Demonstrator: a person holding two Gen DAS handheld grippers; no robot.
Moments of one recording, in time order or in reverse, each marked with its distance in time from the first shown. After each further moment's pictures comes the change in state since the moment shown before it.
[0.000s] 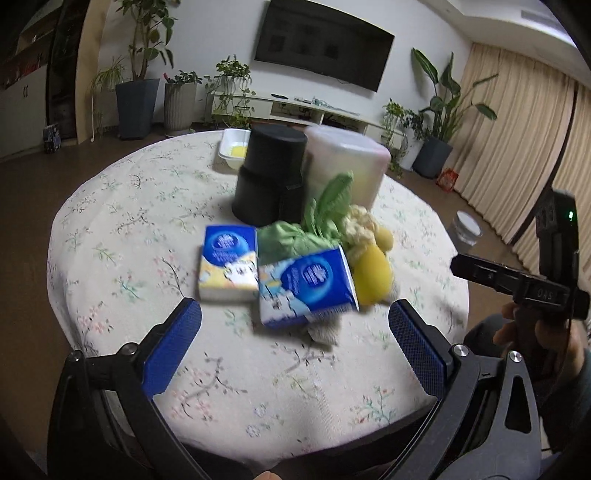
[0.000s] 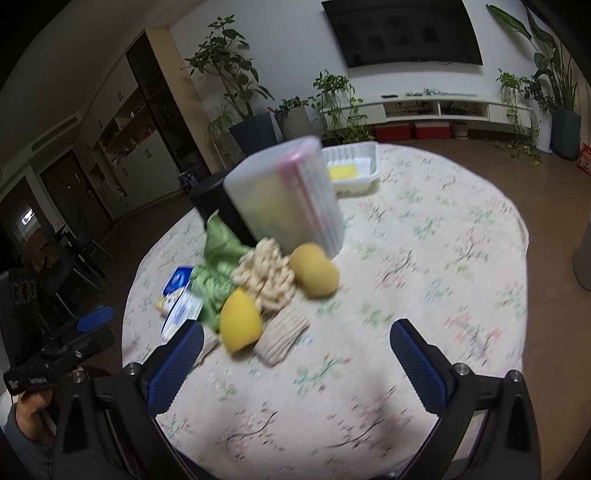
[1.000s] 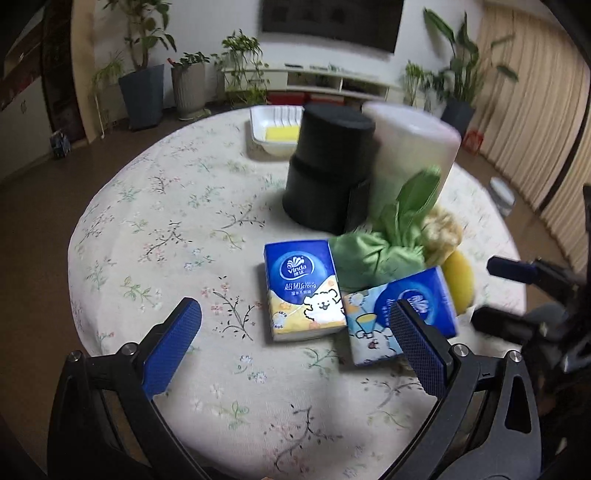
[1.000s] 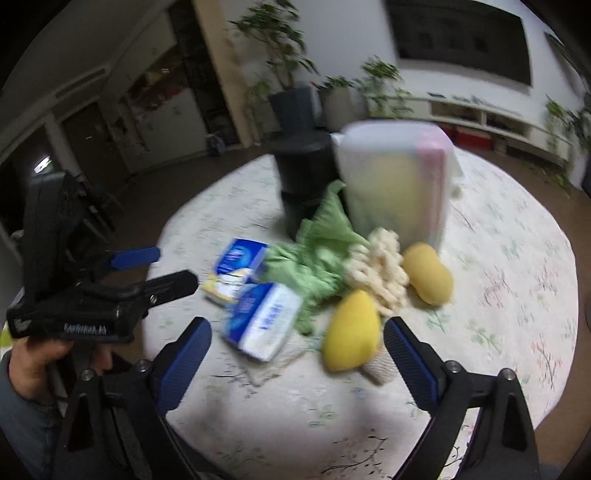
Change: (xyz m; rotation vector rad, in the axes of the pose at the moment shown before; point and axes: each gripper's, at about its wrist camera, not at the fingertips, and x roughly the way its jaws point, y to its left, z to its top) left arm 0.049 0.045 0.044 0.076 0.153 0.123; right arm 0.051 0.086 0.005 -0.134 0.105 0.015
